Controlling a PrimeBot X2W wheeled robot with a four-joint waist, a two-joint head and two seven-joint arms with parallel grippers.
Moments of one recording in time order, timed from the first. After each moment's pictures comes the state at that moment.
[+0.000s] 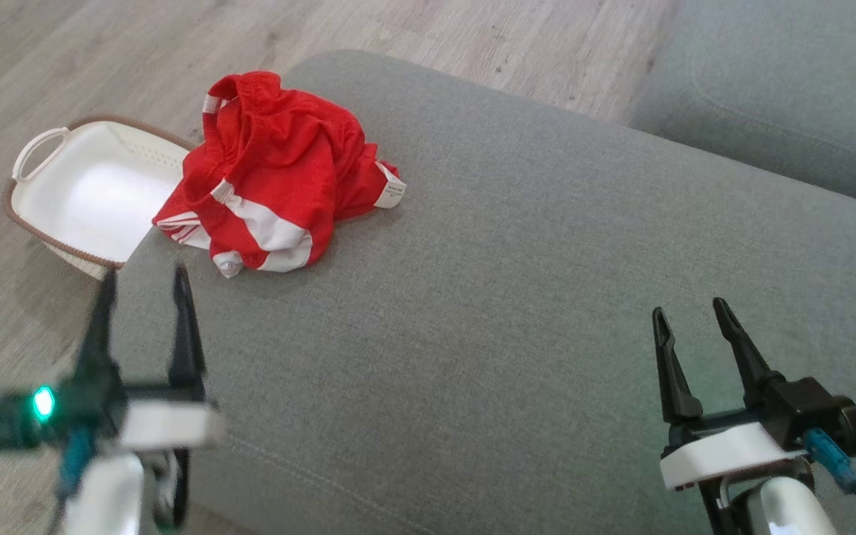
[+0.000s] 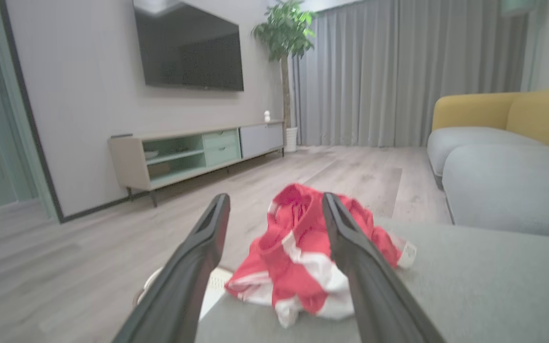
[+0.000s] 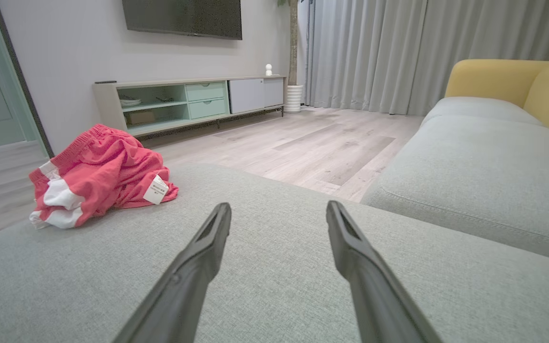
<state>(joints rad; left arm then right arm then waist) -0.10 0.11 -0.03 0.20 -0.08 0.02 -0.25 -0.01 -0.04 0.06 0.22 0.04 0.13 -0.25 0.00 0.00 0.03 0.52</state>
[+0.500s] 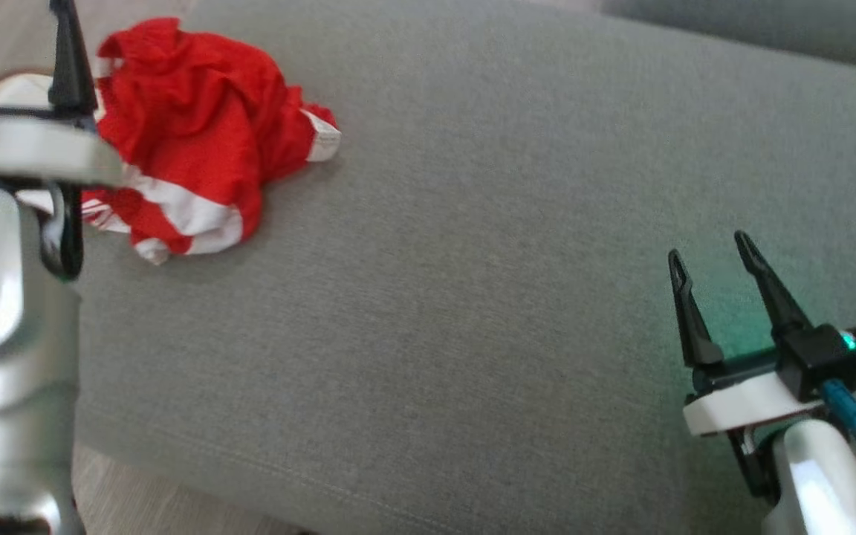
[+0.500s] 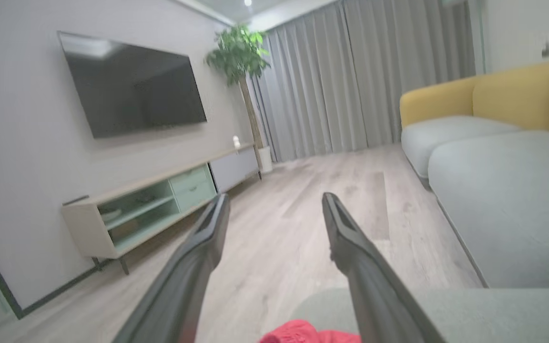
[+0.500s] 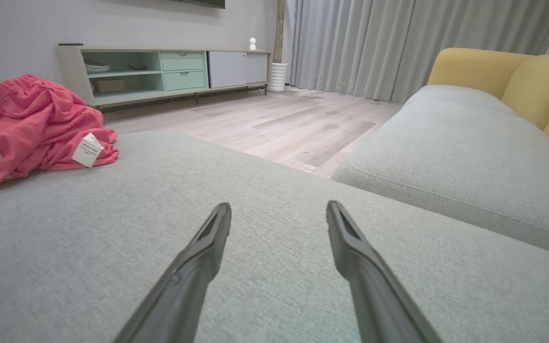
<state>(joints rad) -0.75 0.24 -0.01 0.49 -0.09 -0.09 -0.17 -0.11 -0.12 0.06 0.18 -0.06 0.13 -0.25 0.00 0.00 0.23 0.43</state>
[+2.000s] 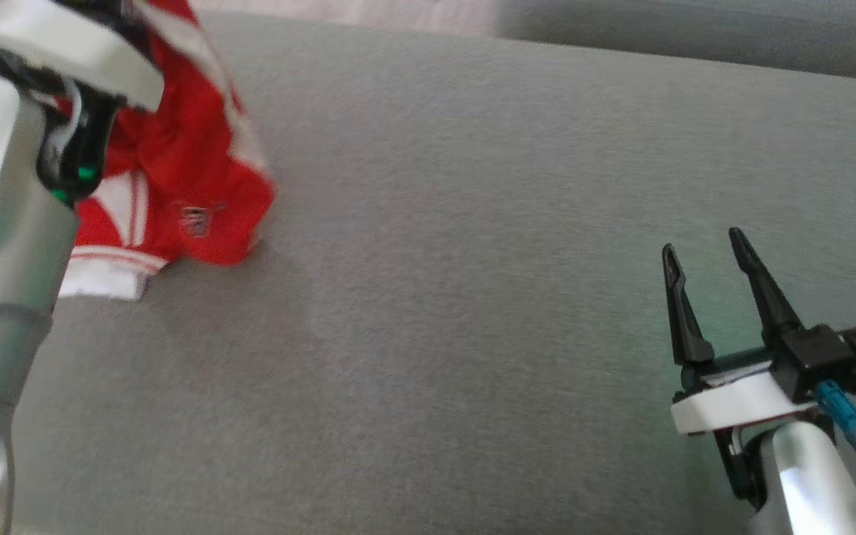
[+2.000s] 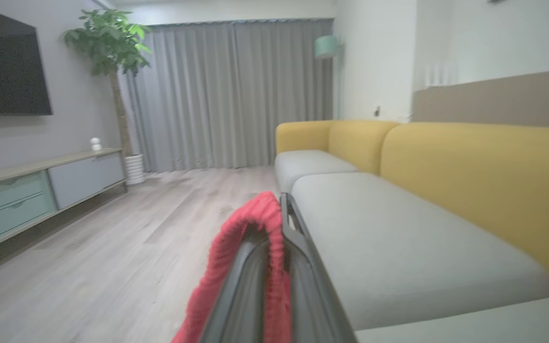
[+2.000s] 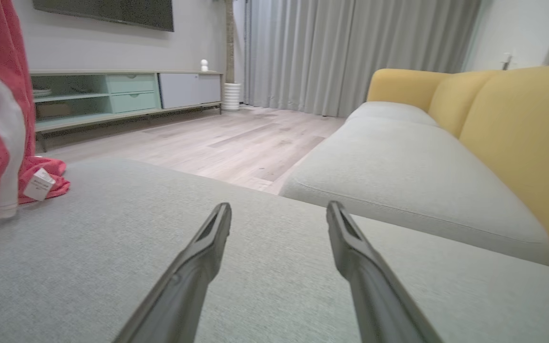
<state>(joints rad) -1.04 0.41 -0.56 0.58 -0.70 -0.13 -0.07 -0.12 -0.08 0.04 0.17 -0.06 0.13 -0.25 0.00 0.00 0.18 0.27</state>
